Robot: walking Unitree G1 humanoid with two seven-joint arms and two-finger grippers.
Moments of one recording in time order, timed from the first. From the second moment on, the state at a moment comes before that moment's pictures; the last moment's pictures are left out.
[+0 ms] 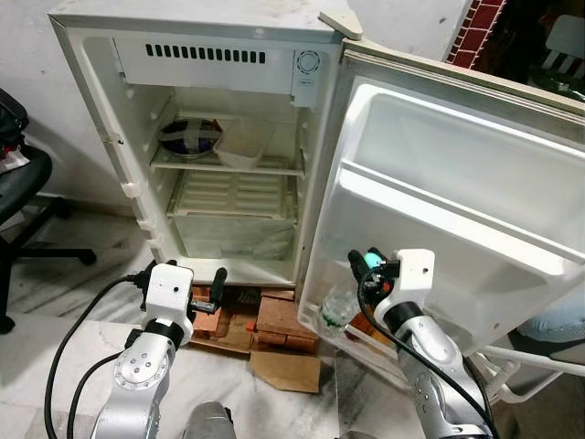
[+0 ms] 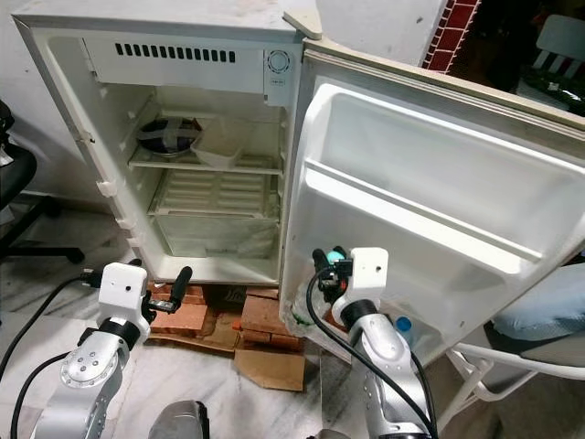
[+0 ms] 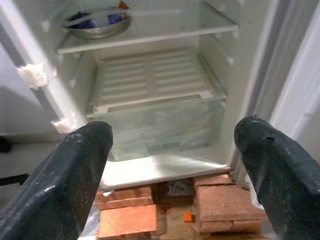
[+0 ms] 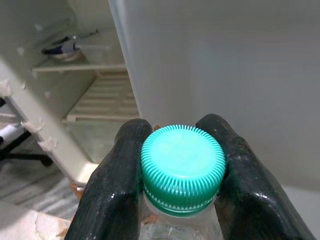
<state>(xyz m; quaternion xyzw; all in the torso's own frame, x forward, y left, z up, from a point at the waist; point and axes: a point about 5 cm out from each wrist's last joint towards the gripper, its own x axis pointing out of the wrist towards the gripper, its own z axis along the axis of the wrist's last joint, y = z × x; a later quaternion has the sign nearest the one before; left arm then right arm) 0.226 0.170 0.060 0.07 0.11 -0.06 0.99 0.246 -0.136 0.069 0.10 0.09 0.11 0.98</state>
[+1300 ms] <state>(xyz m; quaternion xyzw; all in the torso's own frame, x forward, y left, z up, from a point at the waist) 0.248 0.177 0.074 0.10 0.06 -0.07 0.99 0.272 -0.135 0.095 0.07 0.01 0.09 0.99</state>
